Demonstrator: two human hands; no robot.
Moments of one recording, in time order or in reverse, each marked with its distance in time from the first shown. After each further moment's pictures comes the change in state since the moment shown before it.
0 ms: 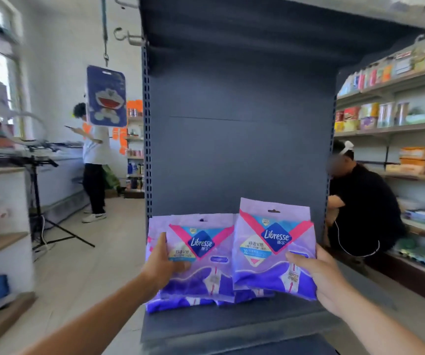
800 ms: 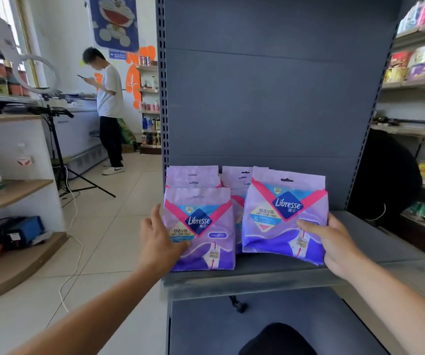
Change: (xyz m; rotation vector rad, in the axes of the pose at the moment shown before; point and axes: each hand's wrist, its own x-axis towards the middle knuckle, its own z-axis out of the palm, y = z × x) left_hand -0.037 -0.060 -0.026 0.615 0.280 0.070; right_hand 0.022 0.052 0.012 -0.010 -0.013 0.061
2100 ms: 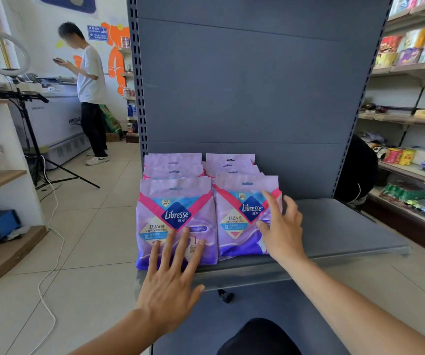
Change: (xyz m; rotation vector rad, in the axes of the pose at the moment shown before) left_hand -0.058 -0.038 0.072 0.828 -0.065 0.640; right_hand 0.024 0.051 0.038 -1.159 0.194 -0.358
